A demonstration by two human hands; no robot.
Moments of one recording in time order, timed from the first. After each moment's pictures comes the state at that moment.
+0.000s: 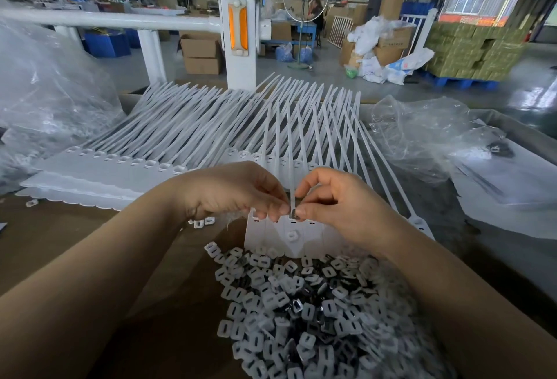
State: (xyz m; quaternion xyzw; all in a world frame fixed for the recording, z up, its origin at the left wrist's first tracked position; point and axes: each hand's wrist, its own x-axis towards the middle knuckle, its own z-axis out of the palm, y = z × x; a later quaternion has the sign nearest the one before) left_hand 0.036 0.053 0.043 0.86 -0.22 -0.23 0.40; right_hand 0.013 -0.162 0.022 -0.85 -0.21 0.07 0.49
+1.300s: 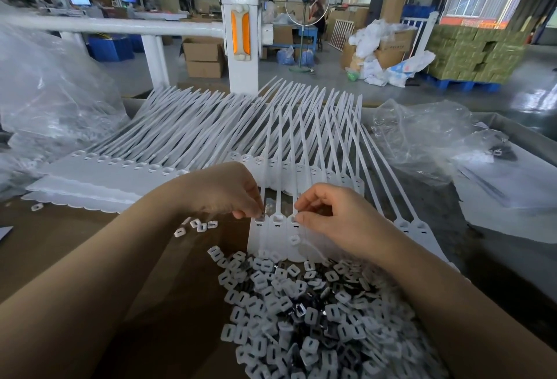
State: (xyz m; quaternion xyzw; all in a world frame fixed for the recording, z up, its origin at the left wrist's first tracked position) left_hand 0.041 0.066 0.039 0.94 -0.12 -0.15 0.26; right_hand 0.015 -0.157 0.007 -0.90 -0.19 0.03 0.39
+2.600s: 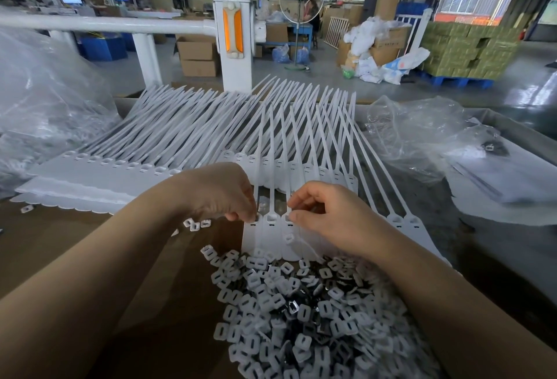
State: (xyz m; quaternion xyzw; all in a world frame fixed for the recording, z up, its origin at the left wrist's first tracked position) left_hand 0.039 0.057 0.045 0.95 -0.10 -0.18 0.23; right_hand 0.016 -0.158 0.008 -0.90 -0.18 0.04 0.39
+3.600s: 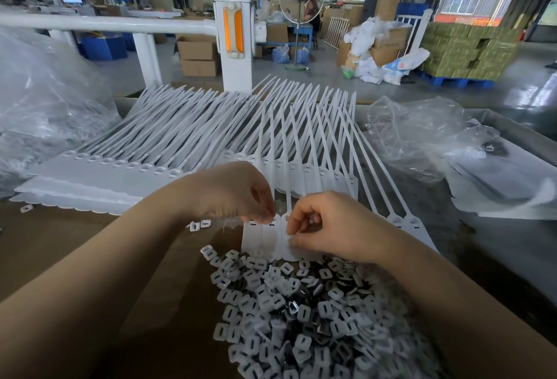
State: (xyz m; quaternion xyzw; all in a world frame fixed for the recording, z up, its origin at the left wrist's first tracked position) left_hand 0.032 0.049 0.043 0.94 -0.18 -0.15 0.26; right_hand 0.007 -0.159 0.017 -0.91 -0.27 0.07 0.31
